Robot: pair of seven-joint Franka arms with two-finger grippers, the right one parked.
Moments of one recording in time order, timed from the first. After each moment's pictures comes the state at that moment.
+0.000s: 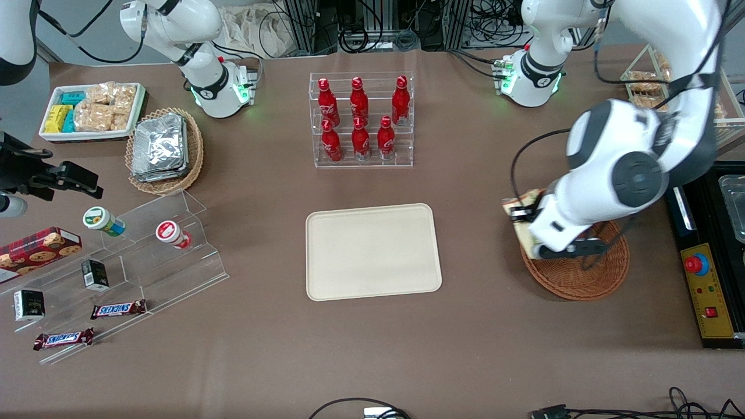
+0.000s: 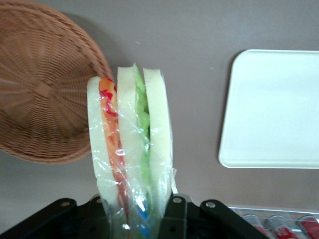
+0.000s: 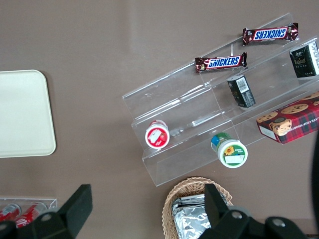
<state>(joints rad) -0.03 0.34 -0.34 -1.59 0.00 1.71 -0.46</state>
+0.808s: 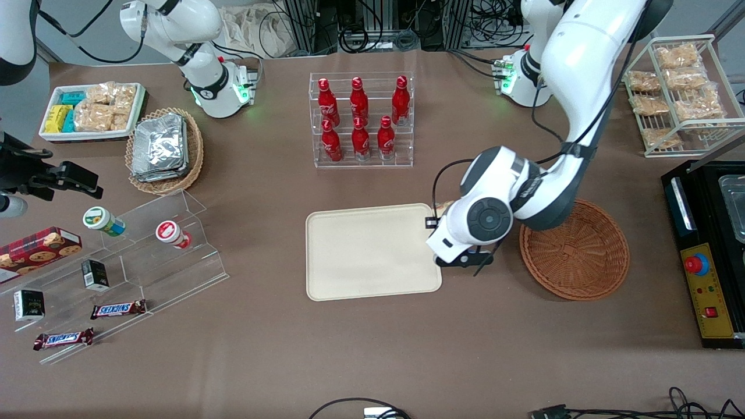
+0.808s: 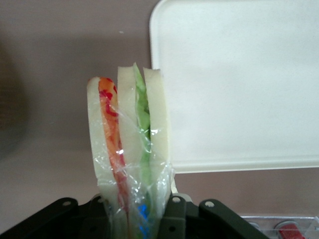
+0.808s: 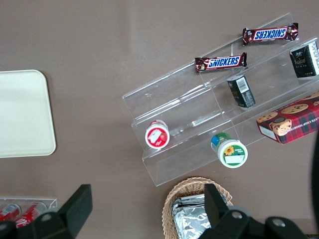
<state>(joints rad) -0.25 0.63 -0.35 -1.47 0.00 1.81 -0.58</state>
